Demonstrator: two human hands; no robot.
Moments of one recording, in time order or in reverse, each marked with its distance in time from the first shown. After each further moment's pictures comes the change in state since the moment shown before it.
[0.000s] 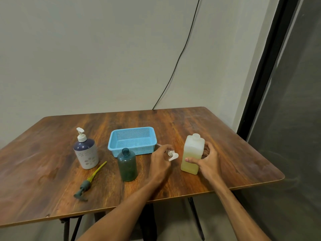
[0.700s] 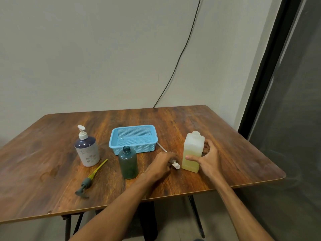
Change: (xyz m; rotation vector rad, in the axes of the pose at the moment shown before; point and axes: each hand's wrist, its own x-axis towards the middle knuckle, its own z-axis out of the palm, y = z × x) left_hand 0.017 -0.016 -0.014 0.469 -0.534 0.194; right_hand 0.003 -0.003 0.001 -0.051 -0.012 -0.016
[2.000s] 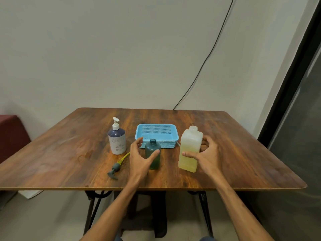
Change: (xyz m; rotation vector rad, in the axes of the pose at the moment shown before) left_hand -0.133 -0.027 -0.066 -0.609 0.791 -0.454; right_hand -0.051 -0.073 0.040 -0.002 -0.100 -0.107
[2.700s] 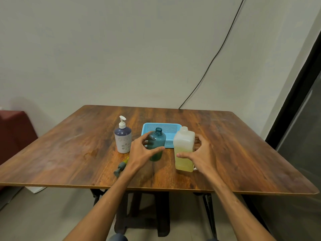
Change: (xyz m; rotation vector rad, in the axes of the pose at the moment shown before) left_hand 0.036 0.020 -0.029 0.094 -0.206 0.111; right_hand 0.000 -0.018 0.037 -0.094 -0.101 -0.078
